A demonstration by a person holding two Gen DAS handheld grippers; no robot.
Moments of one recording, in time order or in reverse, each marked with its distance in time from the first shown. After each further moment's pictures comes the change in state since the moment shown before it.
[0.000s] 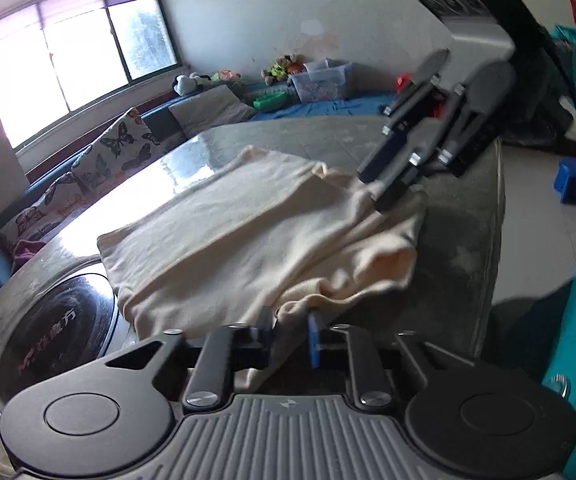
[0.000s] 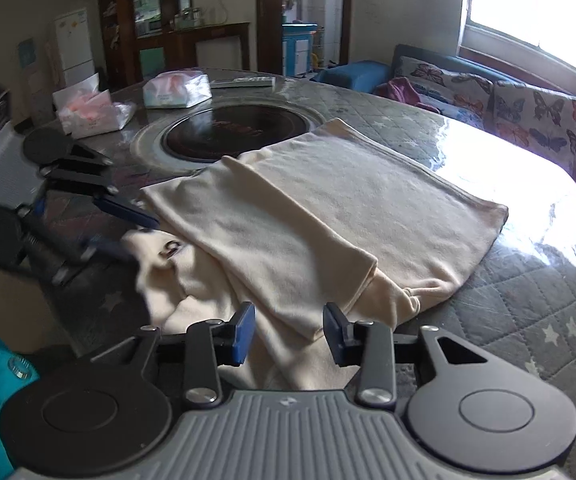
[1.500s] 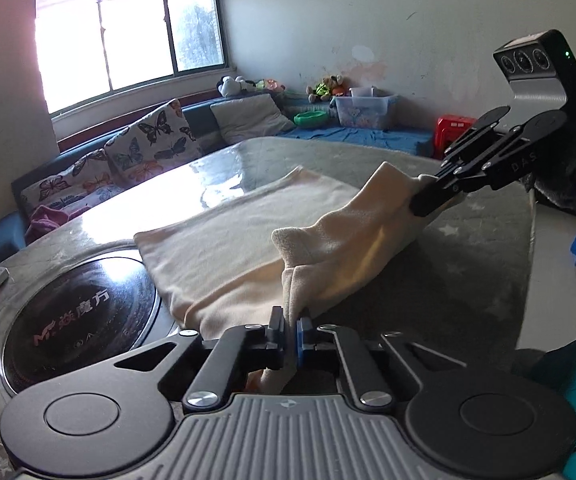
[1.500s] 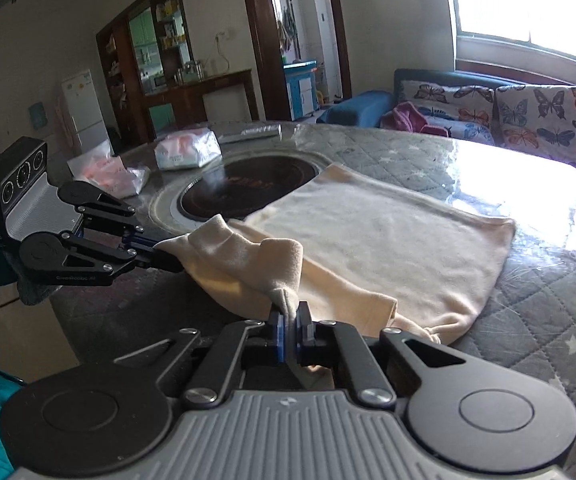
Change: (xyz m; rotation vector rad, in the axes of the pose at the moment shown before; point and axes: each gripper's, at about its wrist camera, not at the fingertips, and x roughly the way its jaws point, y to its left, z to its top) left arm -0.024 0.018 0.002 -0.151 -0.043 0.035; right arm -0.014 -0.019 0.008 0.147 -0.152 0.101
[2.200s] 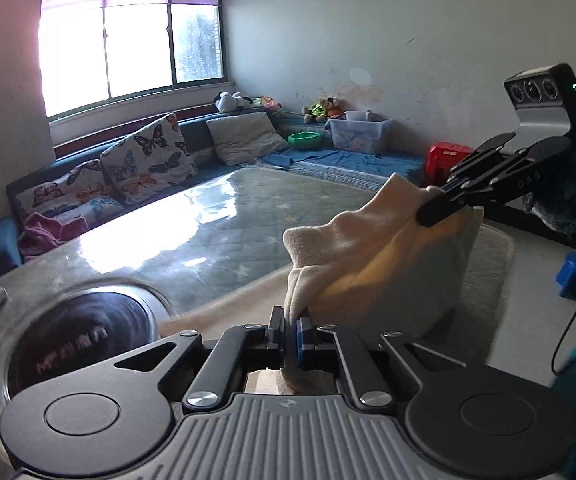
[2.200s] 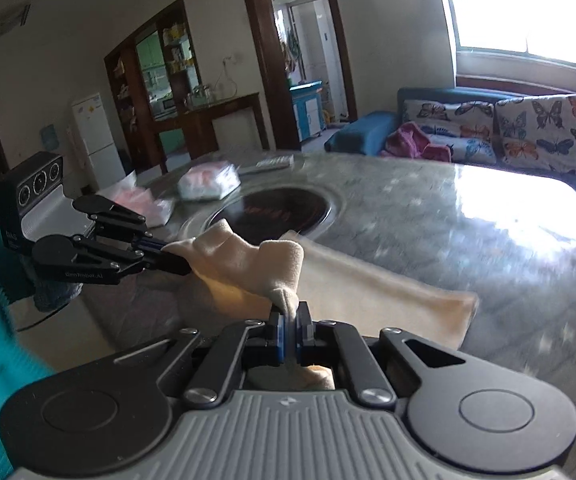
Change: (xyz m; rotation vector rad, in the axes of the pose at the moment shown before) left arm 0.002 0.012 0.055 -0.040 -0.025 -0.011; right arm -0.045 -0.006 0.028 0.028 -0.059 0.014
